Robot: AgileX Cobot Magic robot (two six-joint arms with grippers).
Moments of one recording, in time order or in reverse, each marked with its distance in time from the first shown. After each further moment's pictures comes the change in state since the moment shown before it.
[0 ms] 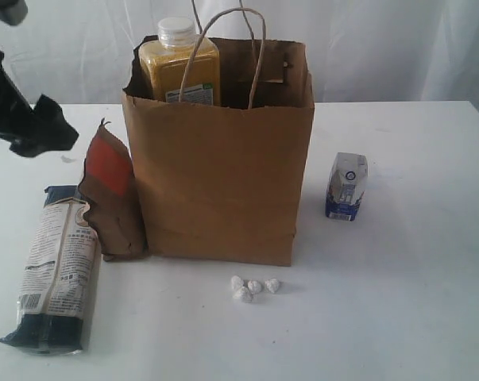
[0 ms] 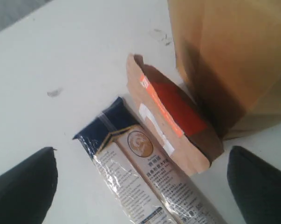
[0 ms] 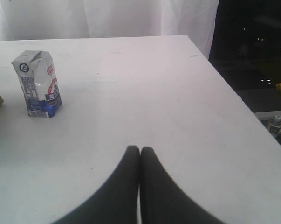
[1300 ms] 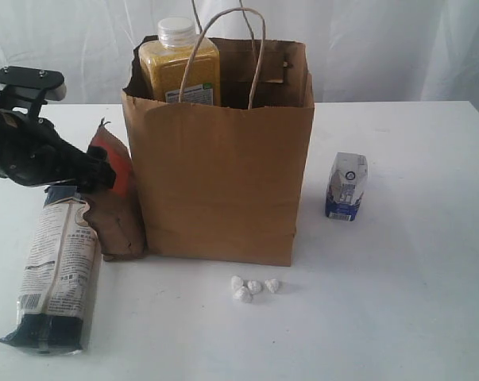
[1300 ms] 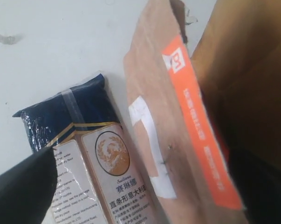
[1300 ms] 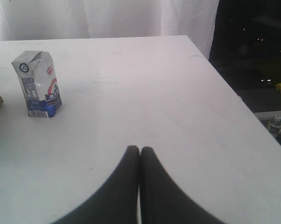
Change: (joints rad) left arm 0.000 0.242 0.145 -0.063 -0.337 -0.232; right arm 0.000 0.000 0.000 0.000 0.000 0.000
